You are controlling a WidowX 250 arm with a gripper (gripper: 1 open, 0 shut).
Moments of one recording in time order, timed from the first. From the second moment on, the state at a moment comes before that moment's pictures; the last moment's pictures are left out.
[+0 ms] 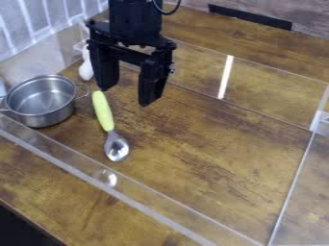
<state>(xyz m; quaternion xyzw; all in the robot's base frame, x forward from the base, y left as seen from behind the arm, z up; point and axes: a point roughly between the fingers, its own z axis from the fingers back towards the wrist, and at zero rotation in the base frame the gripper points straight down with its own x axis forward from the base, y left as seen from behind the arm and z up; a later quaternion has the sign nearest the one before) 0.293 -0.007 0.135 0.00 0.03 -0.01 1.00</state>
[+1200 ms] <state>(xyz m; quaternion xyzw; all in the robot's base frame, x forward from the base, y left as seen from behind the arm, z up) 0.303 0.046 0.083 -0.02 0.00 0.42 0.91</state>
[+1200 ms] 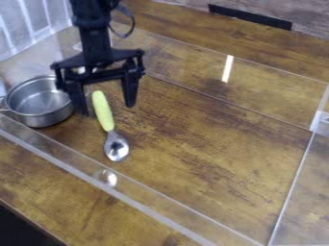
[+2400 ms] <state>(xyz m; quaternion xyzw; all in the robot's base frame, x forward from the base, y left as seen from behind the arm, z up) 0.341 0.100 0.028 -0.11 0.00 0.54 0.83</state>
